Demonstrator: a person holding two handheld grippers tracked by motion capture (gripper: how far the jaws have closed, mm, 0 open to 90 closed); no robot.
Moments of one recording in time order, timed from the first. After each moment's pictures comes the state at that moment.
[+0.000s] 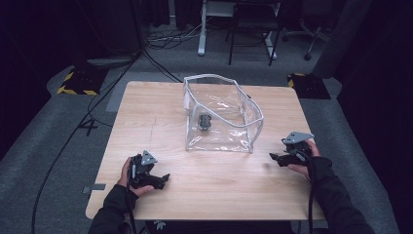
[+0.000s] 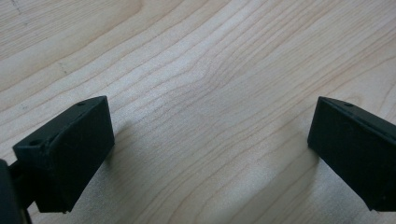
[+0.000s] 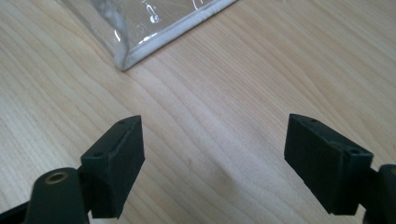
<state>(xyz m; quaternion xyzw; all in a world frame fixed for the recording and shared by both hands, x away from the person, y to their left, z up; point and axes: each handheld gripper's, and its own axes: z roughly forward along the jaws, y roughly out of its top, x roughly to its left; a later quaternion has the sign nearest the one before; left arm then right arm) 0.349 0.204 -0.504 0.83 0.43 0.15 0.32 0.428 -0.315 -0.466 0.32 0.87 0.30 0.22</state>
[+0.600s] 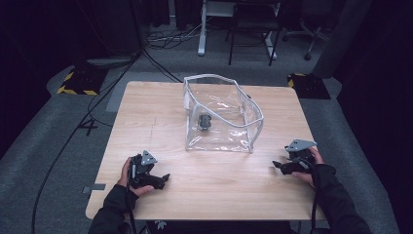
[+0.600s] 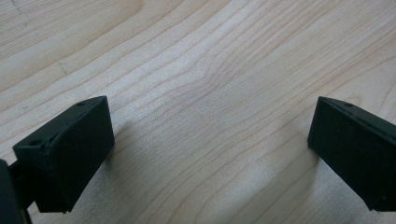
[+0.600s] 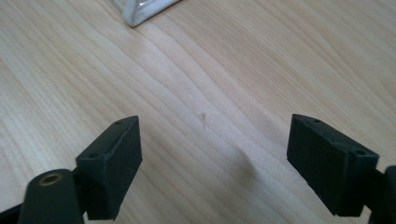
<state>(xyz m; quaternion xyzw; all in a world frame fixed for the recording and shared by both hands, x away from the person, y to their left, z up) 0.349 0.204 -0.504 0.83 0.43 0.15 0.32 0.411 -0.327 -0.480 0.33 0.87 0.29 0.21</state>
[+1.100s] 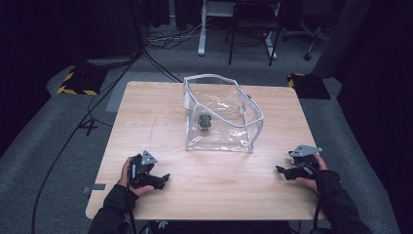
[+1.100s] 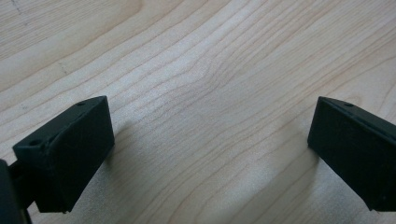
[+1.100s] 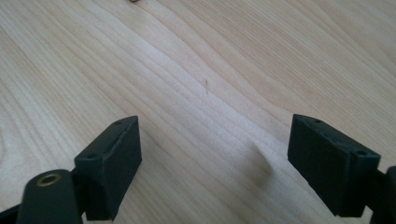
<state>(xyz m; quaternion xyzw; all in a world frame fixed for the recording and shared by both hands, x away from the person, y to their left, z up) 0.349 0.204 -0.504 0.83 0.43 0.15 0.32 0.395 -0.342 -0.489 0.34 0.87 0.30 0.21</state>
